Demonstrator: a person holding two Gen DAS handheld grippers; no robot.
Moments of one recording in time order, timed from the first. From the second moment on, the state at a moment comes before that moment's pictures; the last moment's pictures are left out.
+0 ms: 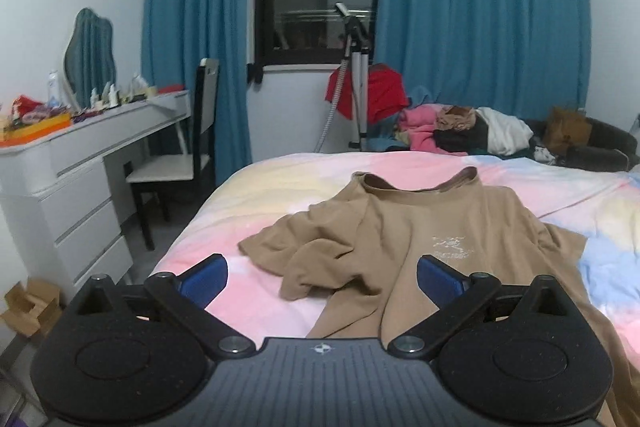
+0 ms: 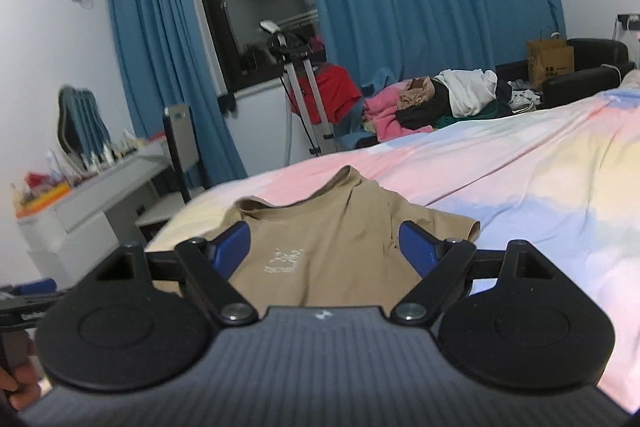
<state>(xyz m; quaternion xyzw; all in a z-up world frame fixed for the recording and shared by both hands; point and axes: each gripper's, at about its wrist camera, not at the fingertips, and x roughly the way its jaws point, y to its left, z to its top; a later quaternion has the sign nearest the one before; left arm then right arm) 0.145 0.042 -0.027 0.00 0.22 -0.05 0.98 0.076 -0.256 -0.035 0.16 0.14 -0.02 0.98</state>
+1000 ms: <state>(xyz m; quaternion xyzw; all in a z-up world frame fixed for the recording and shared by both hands) 0.361 0.117 -0.124 -0.34 0.34 0.06 0.88 0.176 -0.289 -0.140 0.27 0.27 -0.06 0.92</state>
